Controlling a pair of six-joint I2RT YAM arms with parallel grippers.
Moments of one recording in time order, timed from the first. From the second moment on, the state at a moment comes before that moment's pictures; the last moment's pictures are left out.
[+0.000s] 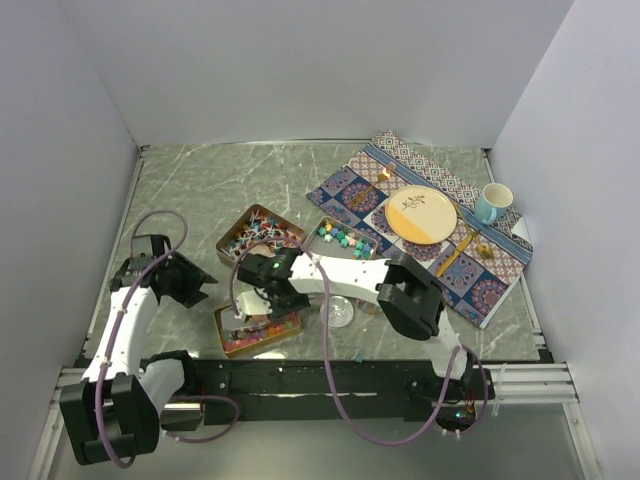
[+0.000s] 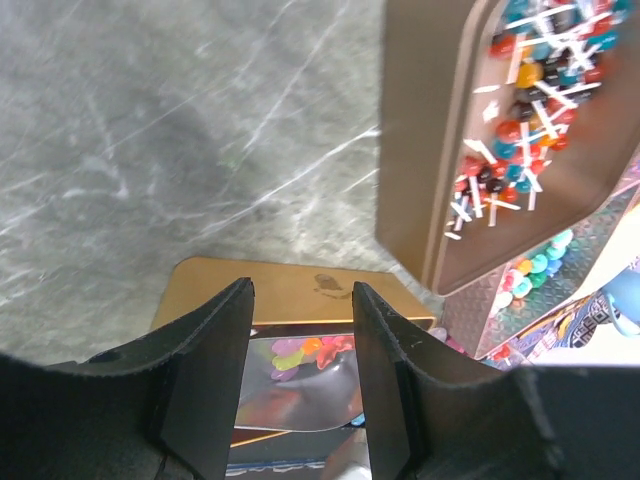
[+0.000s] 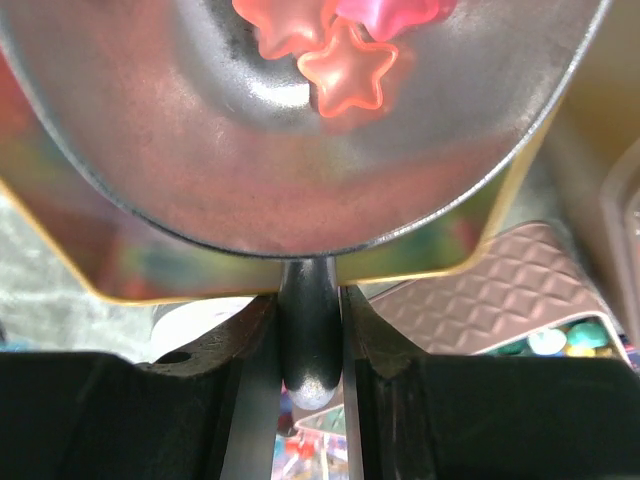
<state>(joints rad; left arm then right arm) 0.16 0.97 0.63 -0.74 0.26 -0.85 1.17 2.09 1.67 -1.04 0.09 -0.76</state>
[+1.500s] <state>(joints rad) 0.31 1.20 0.95 -0.44 0.27 -0.86 0.51 0.91 0.95 -1.19 0.33 -1.11</state>
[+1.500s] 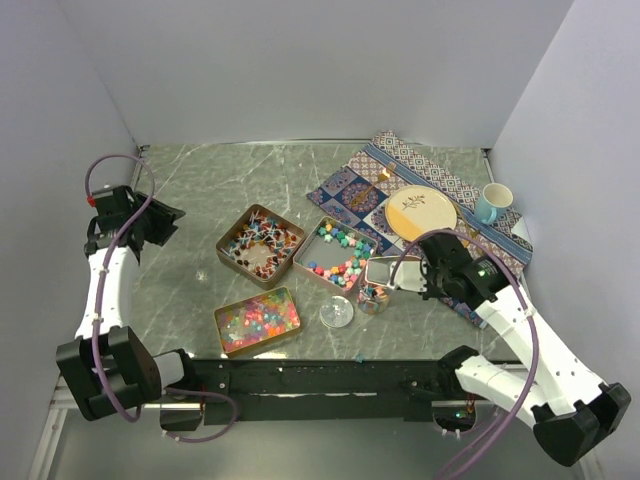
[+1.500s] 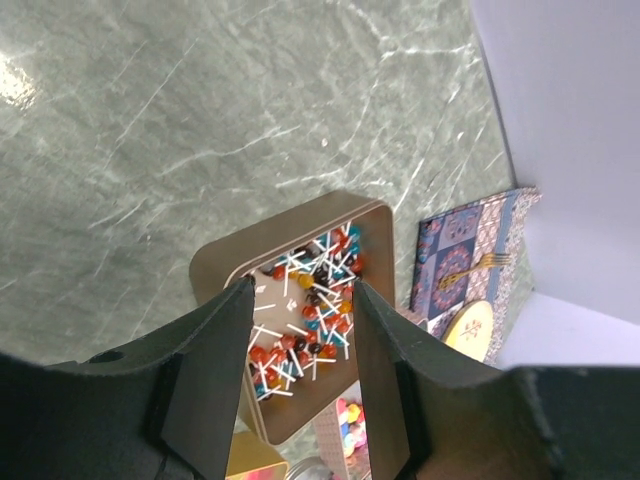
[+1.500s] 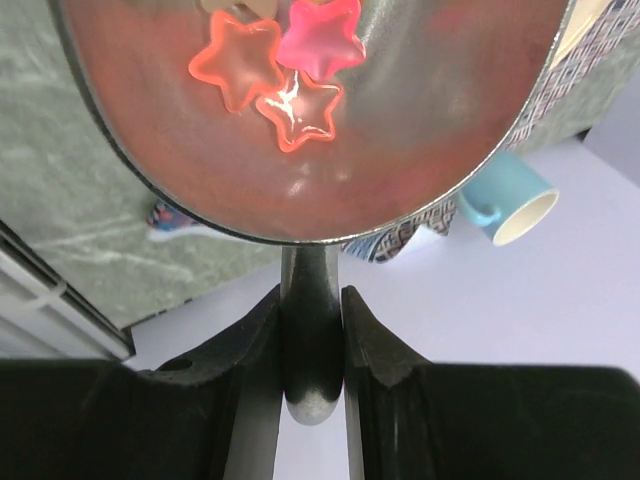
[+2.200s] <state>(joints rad) 0.36 1.18 0.88 -0.36 0.31 -0.90 0.40 0.96 0.92 -1.14 0.49 -1.35</state>
